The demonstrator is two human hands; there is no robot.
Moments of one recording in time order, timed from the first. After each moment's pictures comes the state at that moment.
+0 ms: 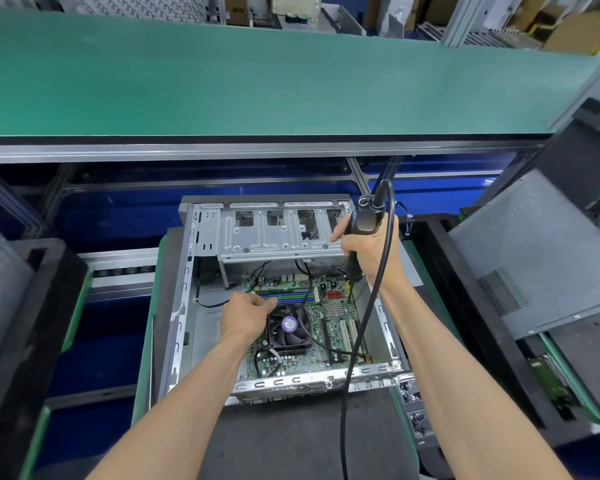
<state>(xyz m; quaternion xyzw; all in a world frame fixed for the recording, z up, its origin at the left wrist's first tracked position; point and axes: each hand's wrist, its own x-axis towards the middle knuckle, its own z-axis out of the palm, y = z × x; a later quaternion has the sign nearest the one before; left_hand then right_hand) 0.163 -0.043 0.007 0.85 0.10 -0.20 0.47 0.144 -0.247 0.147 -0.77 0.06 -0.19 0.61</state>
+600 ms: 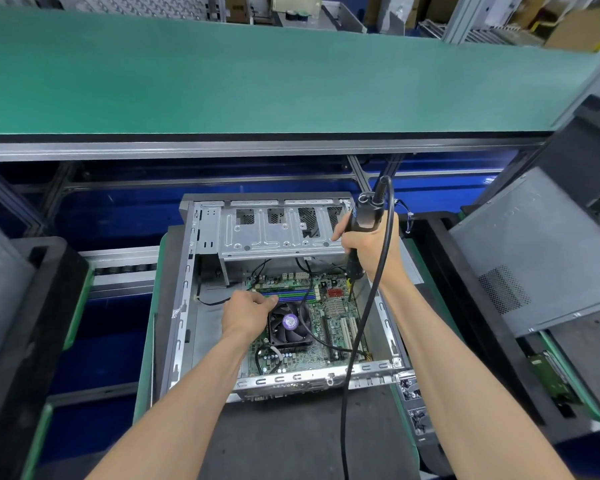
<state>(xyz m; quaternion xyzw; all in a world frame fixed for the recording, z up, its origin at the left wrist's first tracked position) 0.164 -0.042 0.002 0.85 0.11 -0.21 0.47 0.143 -0.246 0.148 -0.77 0.06 -0.19 0.60</state>
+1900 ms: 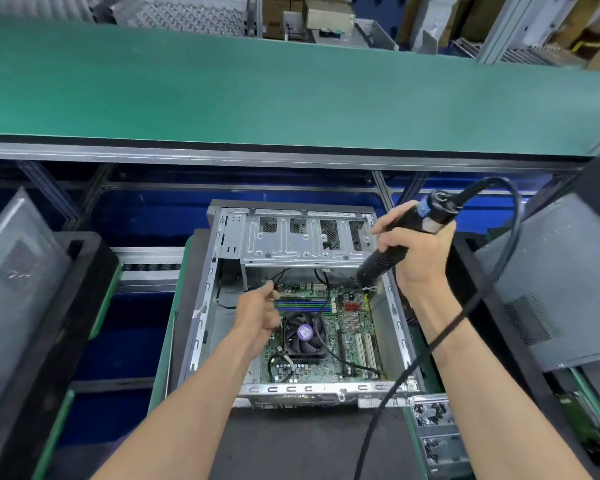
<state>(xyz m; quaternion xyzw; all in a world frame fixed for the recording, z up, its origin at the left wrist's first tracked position) 0.170 -0.037 0.025 0.51 0.27 -0.24 0.78 0.140 -0.248 0.178 -0.61 0.03 -0.27 0.74</state>
